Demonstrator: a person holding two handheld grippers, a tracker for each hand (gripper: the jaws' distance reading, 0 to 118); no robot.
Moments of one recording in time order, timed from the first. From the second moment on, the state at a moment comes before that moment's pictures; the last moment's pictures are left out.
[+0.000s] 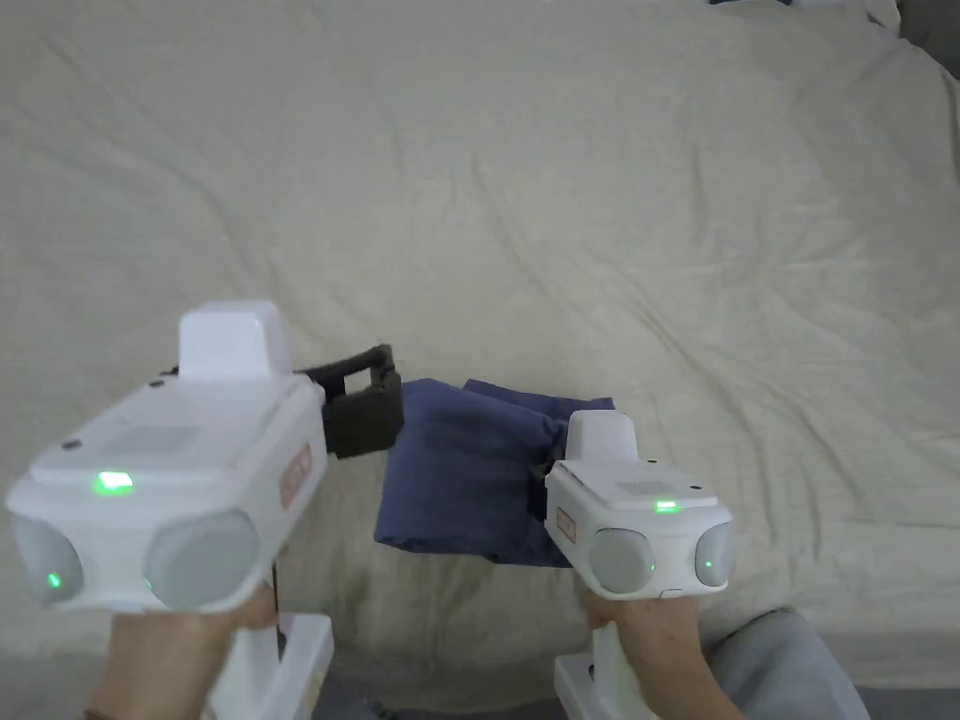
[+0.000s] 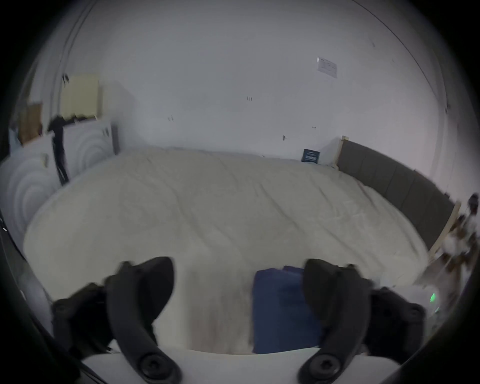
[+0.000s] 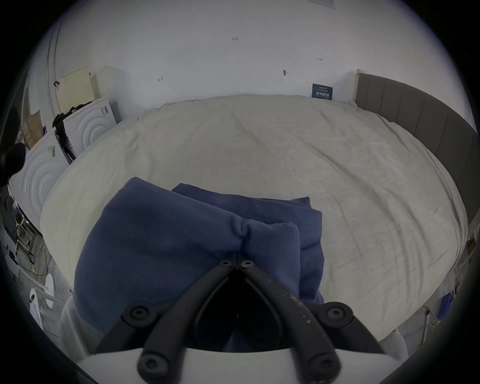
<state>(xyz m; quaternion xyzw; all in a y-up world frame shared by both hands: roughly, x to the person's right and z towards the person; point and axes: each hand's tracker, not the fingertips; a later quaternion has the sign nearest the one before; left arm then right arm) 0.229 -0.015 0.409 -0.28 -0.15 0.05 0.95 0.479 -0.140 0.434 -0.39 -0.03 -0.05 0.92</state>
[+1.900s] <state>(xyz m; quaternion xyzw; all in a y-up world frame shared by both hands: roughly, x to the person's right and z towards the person) -0.167 -0.033 0.174 -0.57 0.20 -0.03 0.80 0.507 -0.032 0.445 -0.31 -0.05 -0.10 0.94</state>
